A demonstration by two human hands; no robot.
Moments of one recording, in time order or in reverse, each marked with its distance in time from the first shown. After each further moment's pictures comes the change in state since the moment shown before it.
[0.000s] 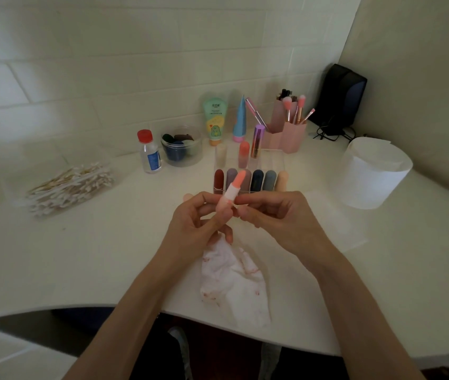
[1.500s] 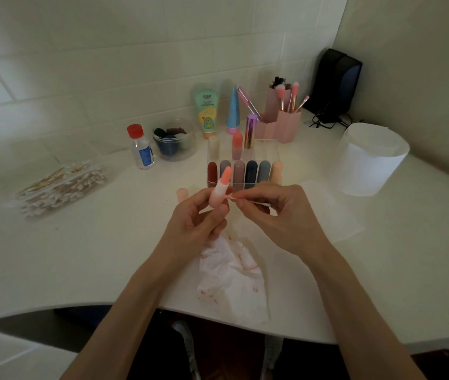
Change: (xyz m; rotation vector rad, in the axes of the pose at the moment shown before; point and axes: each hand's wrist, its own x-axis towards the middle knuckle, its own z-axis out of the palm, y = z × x) left_hand -0.004 -0.004 0.004 0.012 -0.063 -0.011; right_hand -0.005 0.009 0.000 -0.234 0.086 -0.192
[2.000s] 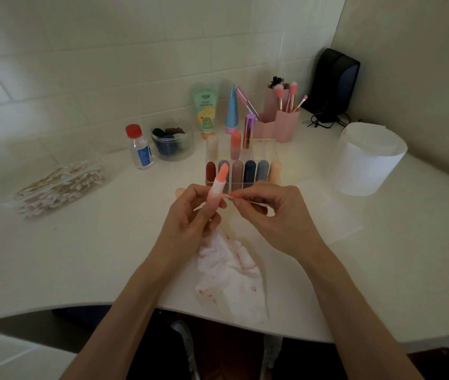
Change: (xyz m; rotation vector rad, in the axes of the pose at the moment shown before) left_hand 0.002 -0.003 -0.002 0.000 0.047 0.046; right_hand 0.000 0.002 0.004 -0.064 0.026 -0.023
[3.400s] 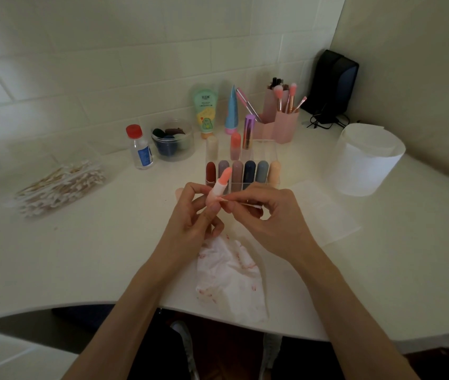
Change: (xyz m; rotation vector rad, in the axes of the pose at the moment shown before) left_hand -0.003 0.004 0.002 0.085 -0.024 -0.017; right_hand -0.002 -0.002 0.009 -0.053 -0.017 0.000
